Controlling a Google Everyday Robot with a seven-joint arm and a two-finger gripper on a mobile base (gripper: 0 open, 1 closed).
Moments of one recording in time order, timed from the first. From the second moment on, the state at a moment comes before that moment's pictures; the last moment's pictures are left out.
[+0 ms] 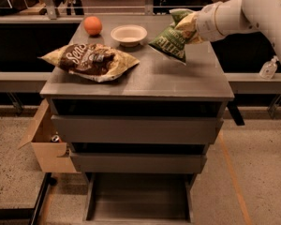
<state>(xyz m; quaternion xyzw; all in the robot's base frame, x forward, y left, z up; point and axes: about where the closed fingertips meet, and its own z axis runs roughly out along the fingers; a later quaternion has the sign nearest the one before) 0.758 -0.149 0.944 -0.85 0.19 -0.31 0.39</state>
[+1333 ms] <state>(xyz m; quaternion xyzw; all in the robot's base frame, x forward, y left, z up) 0.760 -0.141 0.938 -0.85 0.19 -0.30 0.40</state>
